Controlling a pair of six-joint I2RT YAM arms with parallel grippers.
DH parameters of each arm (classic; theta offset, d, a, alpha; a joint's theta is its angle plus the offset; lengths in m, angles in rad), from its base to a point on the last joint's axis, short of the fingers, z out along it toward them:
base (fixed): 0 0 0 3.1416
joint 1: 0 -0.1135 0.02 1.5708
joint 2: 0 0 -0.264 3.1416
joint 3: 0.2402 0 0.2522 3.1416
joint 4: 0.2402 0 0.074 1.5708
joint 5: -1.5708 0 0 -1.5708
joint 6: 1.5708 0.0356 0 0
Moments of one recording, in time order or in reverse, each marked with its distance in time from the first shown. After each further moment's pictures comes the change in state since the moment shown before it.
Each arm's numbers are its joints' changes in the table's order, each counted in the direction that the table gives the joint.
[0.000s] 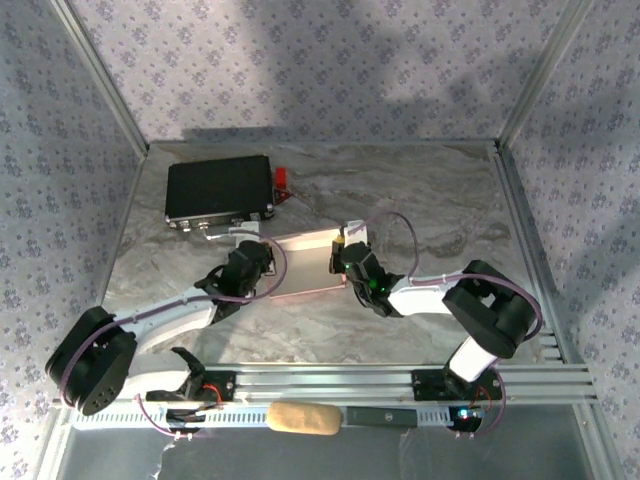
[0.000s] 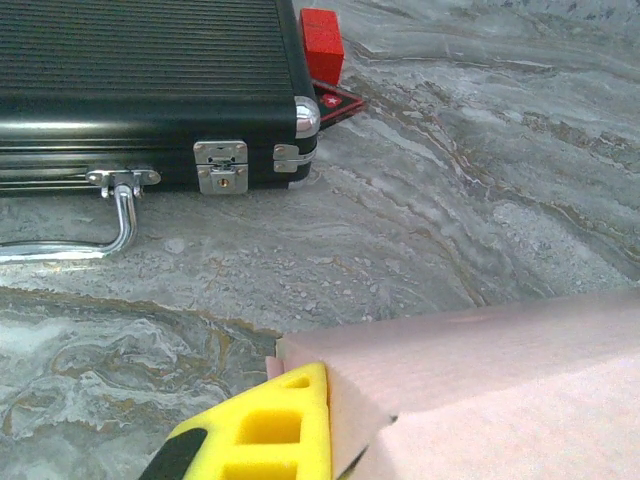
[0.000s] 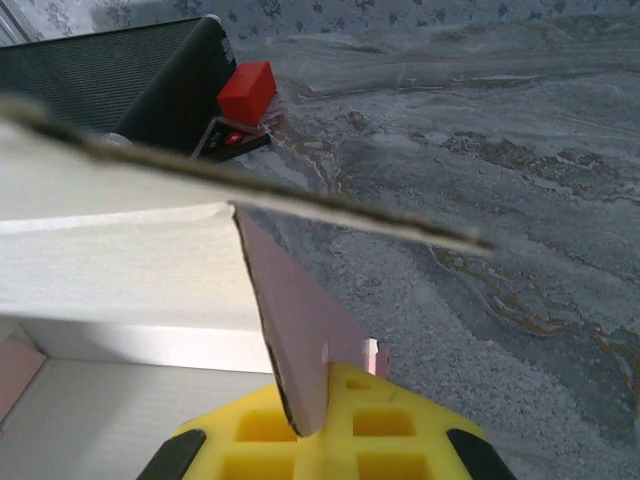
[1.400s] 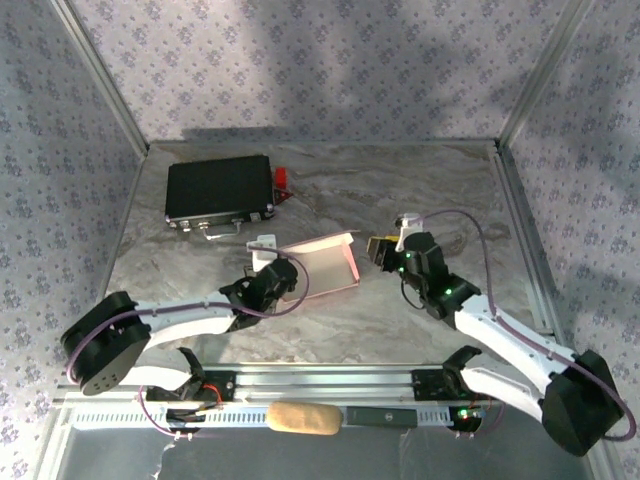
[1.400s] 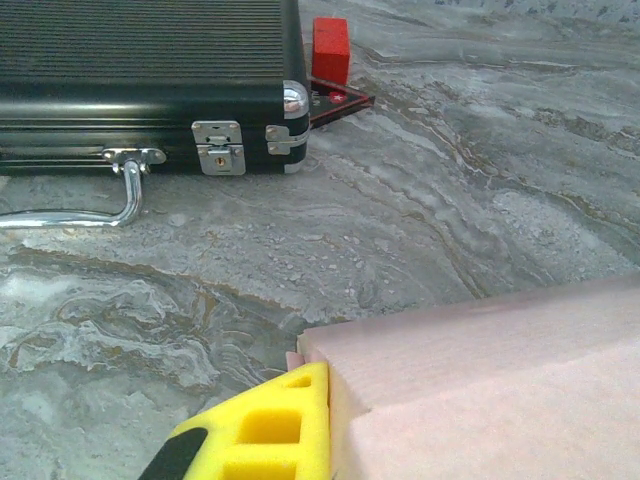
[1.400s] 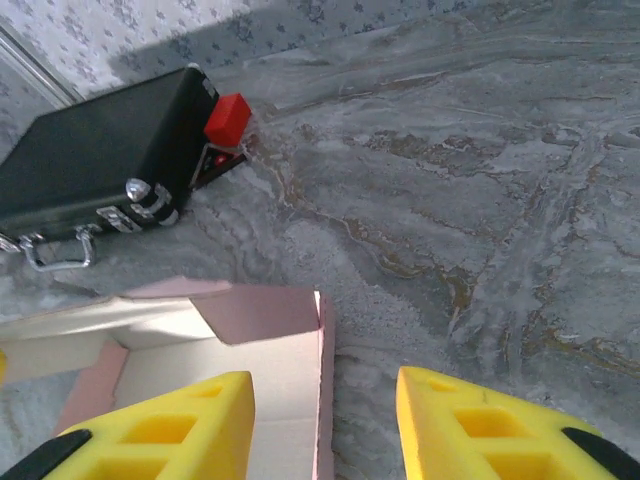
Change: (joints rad) left arm 0.241 0.111 0.053 0.066 0.333 -0.144; right arm 0.275 -0.653 -0.054 0.605 0.340 0.069
